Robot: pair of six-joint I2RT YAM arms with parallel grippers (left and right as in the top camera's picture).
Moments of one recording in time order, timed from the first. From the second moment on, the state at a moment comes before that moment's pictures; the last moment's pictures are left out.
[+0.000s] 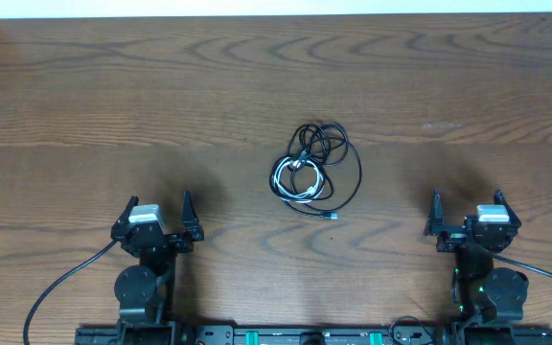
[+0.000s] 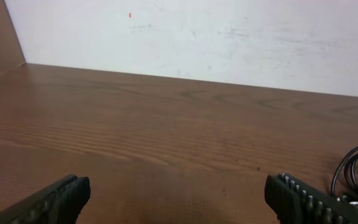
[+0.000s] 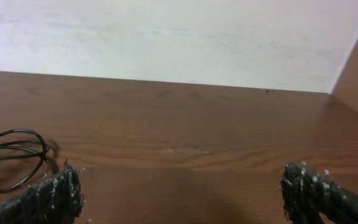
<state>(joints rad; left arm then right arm) 0.01 0.01 0.04 -0.14 -0.05 -0.09 0.00 0.01 0.01 -0.07 0.04 -0.07</state>
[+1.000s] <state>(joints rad) 0.01 0.01 0.02 0.04 0.23 -0.09 0.00 0.01 0.01 -0.07 0.04 -0.07</state>
